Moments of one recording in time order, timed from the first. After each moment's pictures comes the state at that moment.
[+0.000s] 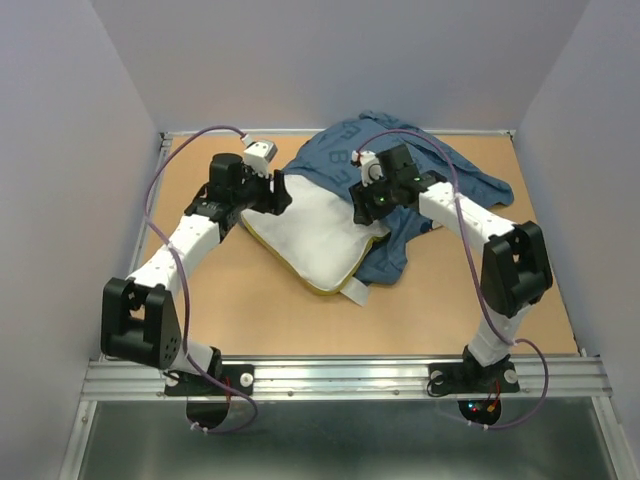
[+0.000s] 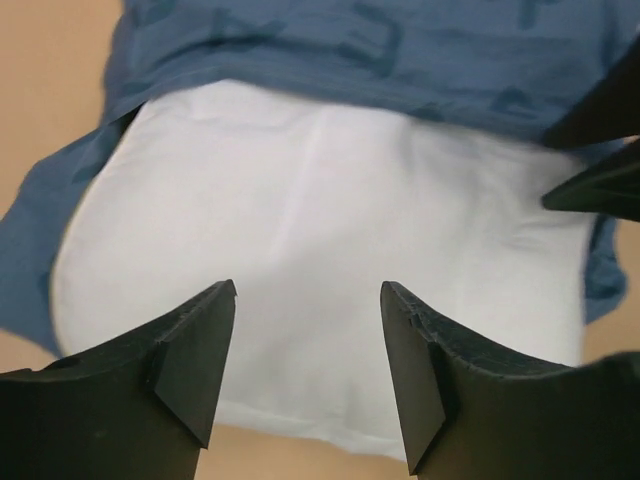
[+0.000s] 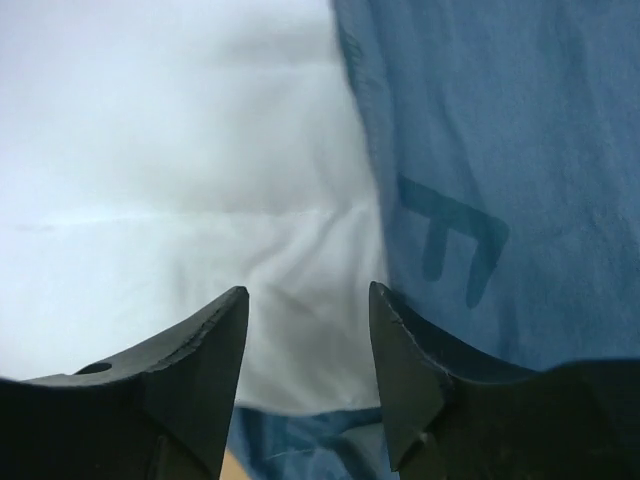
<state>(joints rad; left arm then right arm) -0.30 1.39 1.04 -0.11 0.36 -0.08 0.45 1.76 1.43 -0.52 -0.28 -0.08</state>
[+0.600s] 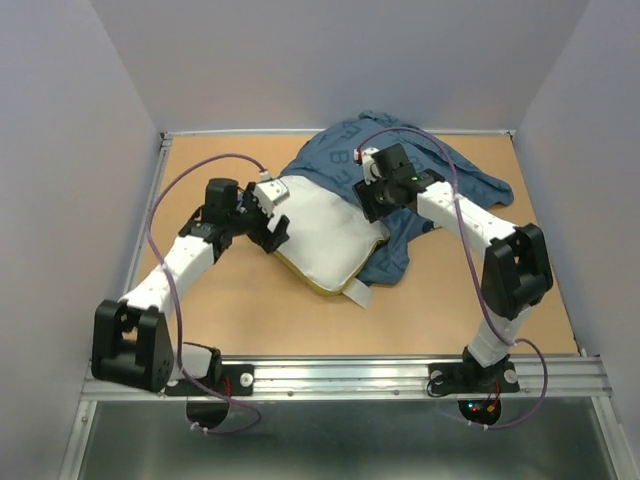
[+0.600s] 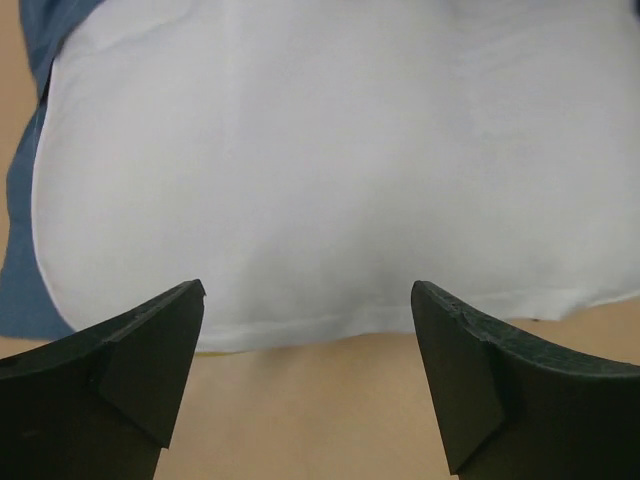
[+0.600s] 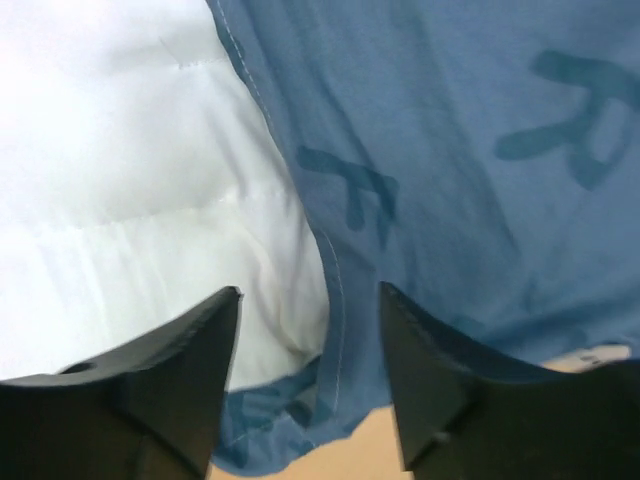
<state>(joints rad) -0.21 1.36 0.90 -0.23 0.51 0.38 0.50 1.81 1.46 -0.57 0.01 -0.09</state>
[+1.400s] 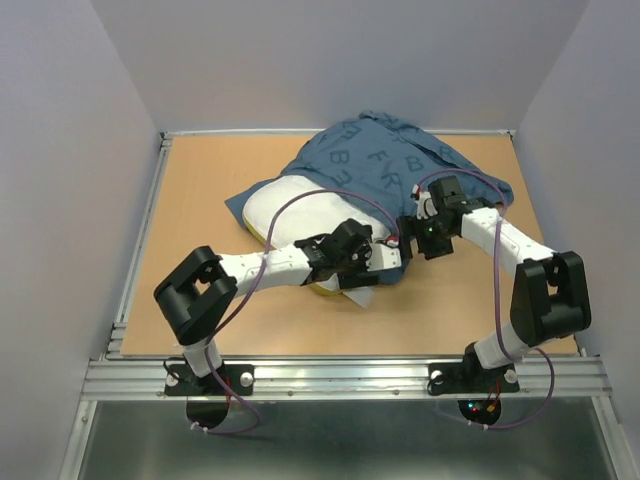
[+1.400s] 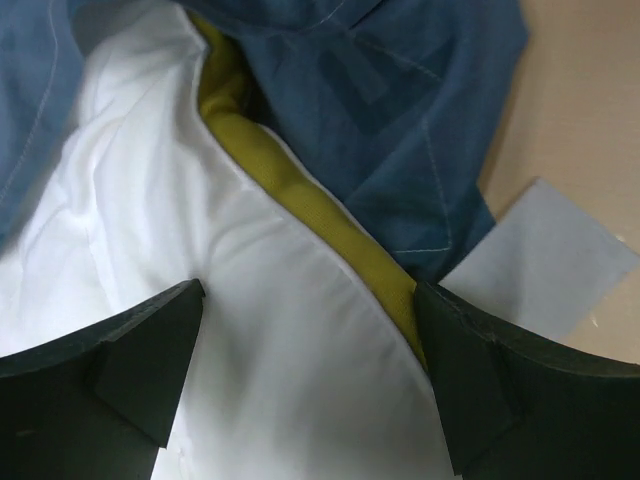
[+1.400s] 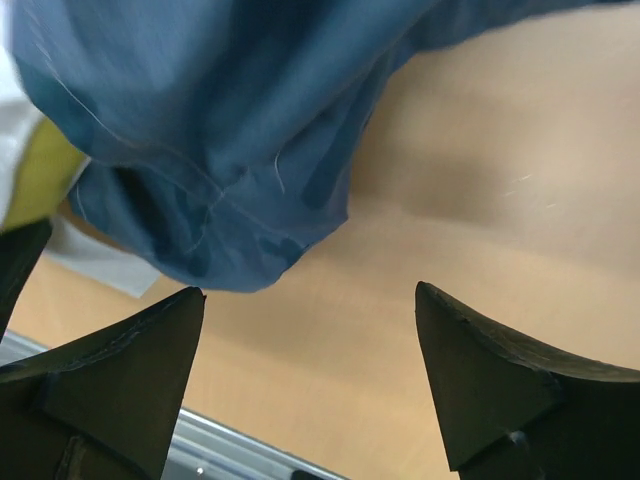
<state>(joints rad) -0.97 1.69 1.07 -0.15 -0.01 0.63 0.23 1.54 1.07 -0.72 -0.26 0.08</state>
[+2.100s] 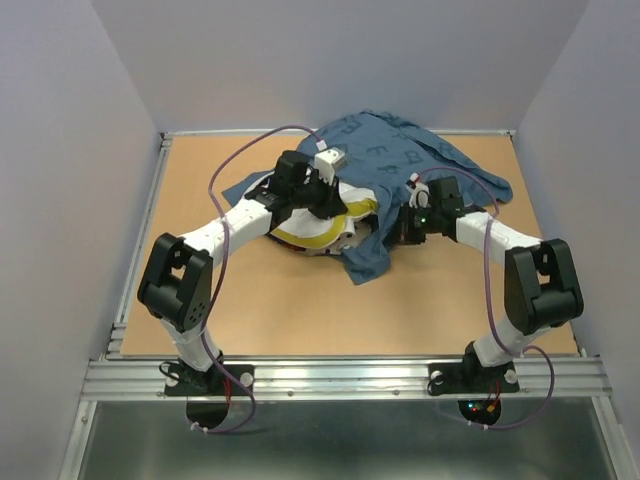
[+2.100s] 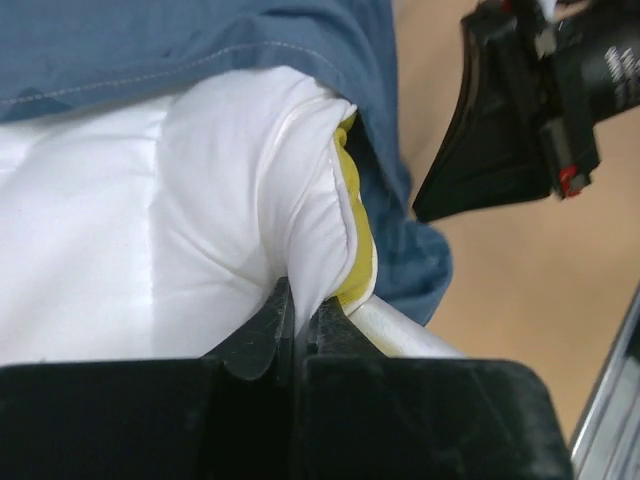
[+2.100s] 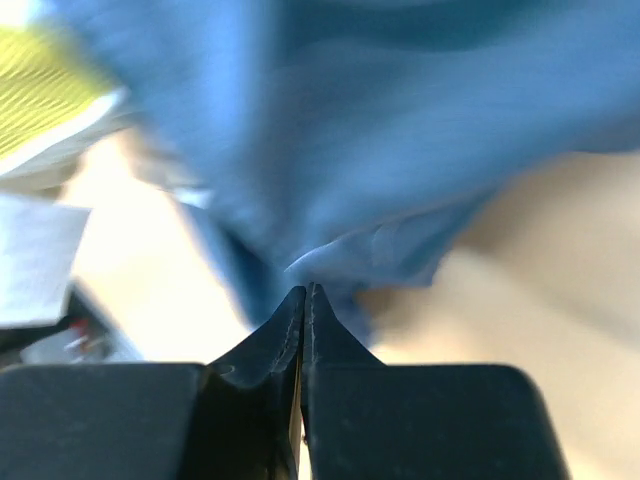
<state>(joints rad) -0.57 1.72 1.25 -0.10 0.47 -0.08 0.22 1.62 0.96 -0.28 -0.57 0.32</state>
